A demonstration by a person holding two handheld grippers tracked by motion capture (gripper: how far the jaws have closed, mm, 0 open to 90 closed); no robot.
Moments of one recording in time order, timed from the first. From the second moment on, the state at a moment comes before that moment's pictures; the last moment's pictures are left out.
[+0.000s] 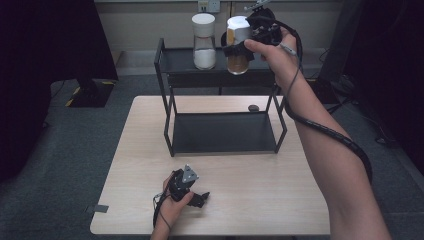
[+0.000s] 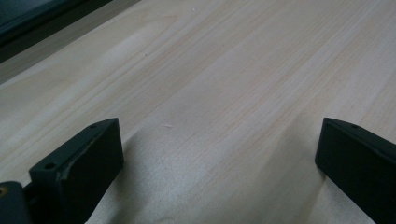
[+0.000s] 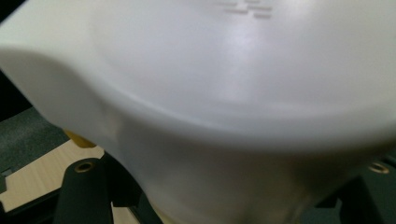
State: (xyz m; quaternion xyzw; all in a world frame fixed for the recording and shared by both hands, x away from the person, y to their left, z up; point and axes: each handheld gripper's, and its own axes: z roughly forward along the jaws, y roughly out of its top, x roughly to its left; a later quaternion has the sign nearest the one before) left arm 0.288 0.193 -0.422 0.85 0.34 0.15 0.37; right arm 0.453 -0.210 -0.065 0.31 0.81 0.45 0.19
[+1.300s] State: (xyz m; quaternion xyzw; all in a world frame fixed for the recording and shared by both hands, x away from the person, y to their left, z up) left arm 0.288 0.193 -0.422 0.85 0.34 0.15 0.37; right arm 0.497 -0.204 -0.093 0.35 0.79 0.46 0.19
